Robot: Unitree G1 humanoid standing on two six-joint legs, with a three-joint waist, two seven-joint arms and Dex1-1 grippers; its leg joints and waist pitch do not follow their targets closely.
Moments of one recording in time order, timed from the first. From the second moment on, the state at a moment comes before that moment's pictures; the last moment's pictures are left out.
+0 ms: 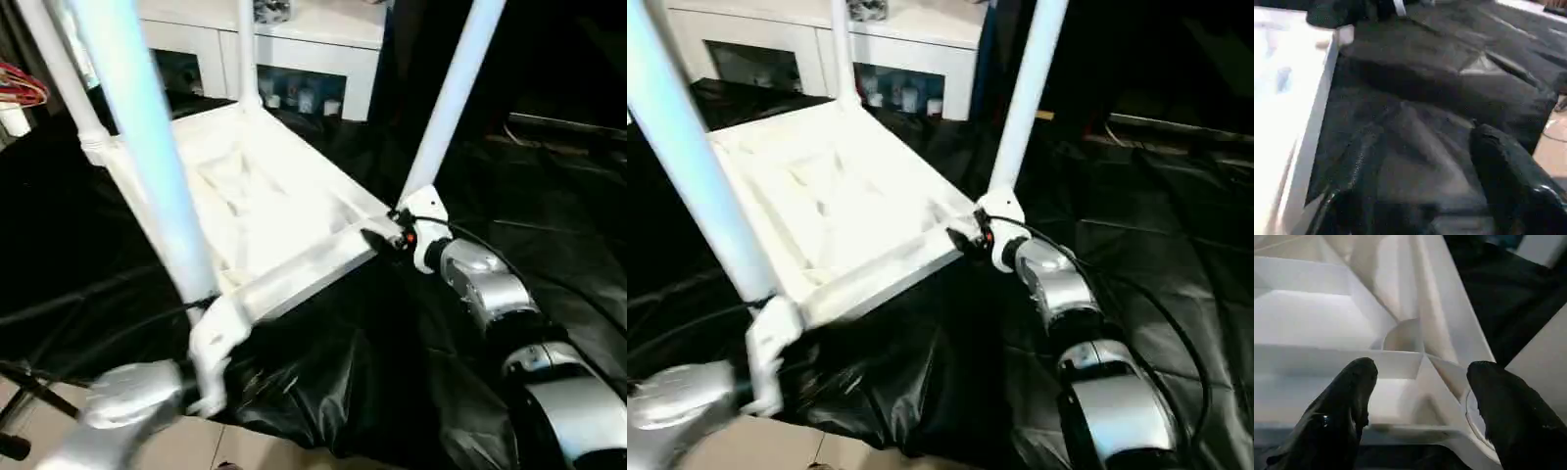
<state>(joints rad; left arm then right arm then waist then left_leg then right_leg) 0.15 0.45 -0.08 -0.45 -0.26 0.46 -0.91 -0.78 -0.24 0.05 0.99 0.06 -0.01 0.52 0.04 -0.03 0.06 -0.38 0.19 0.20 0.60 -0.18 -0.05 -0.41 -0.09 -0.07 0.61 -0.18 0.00</state>
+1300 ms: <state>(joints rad) 0.28 0.62 0.24 -0.44 -0.56 0.48 -1.01 -0.68 -0.21 0.05 0.92 0.05 -0.10 0.60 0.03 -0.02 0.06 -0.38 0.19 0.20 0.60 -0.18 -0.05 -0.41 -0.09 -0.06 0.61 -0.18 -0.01</state>
